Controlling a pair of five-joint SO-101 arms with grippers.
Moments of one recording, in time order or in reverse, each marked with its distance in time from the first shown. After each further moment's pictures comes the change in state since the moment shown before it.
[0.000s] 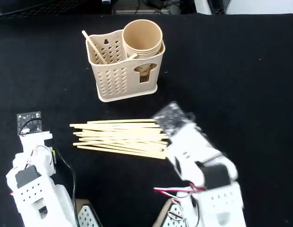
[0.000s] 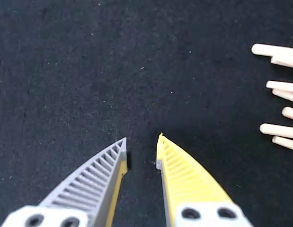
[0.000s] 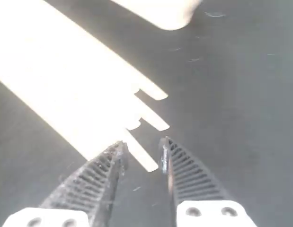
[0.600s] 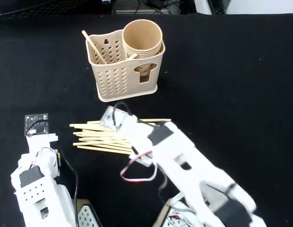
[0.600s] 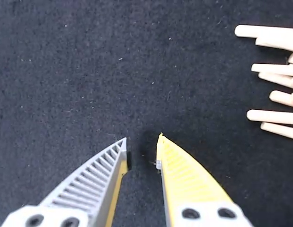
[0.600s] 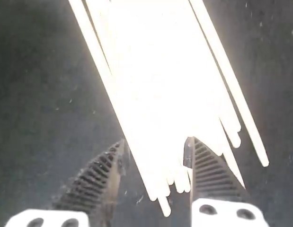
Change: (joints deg) left arm 2.7 0.0 2.5 -0.6 -0.4; right arm -20.0 48.6 -13.5 -15.5 0.0
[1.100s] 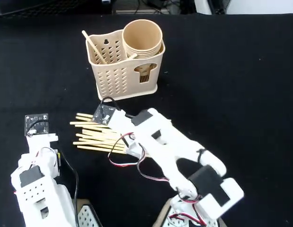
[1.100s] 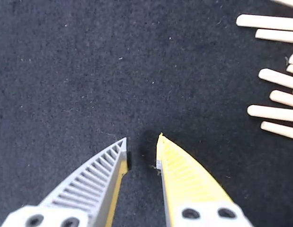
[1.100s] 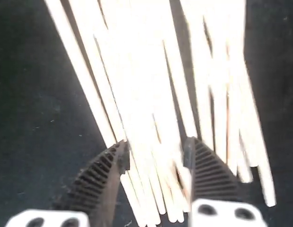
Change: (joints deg) left arm 0.0 0.0 0.0 0.0 0.0; right arm 0.1 23.4 -12.0 -1.5 3.4
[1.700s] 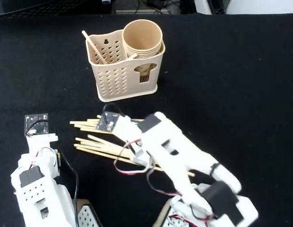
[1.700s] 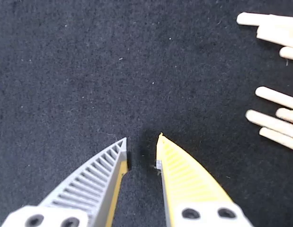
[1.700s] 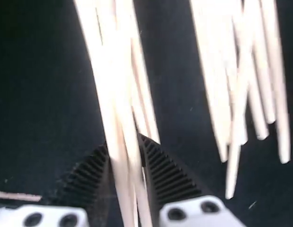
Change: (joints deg) left arm 0.0 0.0 0.0 0.0 0.0; right arm -0.3 -15.3 7.7 10.5 0.3
